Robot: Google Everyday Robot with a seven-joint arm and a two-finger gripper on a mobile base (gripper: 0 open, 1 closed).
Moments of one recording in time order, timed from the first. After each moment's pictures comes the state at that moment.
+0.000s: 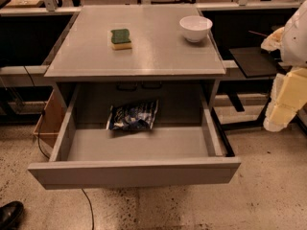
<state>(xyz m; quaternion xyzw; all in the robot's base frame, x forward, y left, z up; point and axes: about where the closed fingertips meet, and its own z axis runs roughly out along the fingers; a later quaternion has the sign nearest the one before) 0.438 -0.217 0.976 -0.60 0.78 -0.03 0.16</state>
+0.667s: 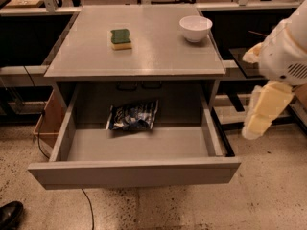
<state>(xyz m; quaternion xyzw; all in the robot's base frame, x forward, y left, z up) 0.444 -0.193 0.946 -0.61 0.78 0.00 0.17</state>
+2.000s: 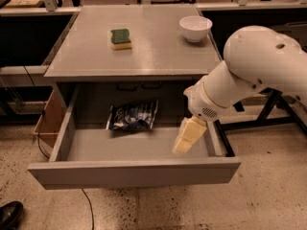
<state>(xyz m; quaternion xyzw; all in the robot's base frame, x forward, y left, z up) 0.491 -0.076 0.813 -0.60 0.76 0.10 0.22</state>
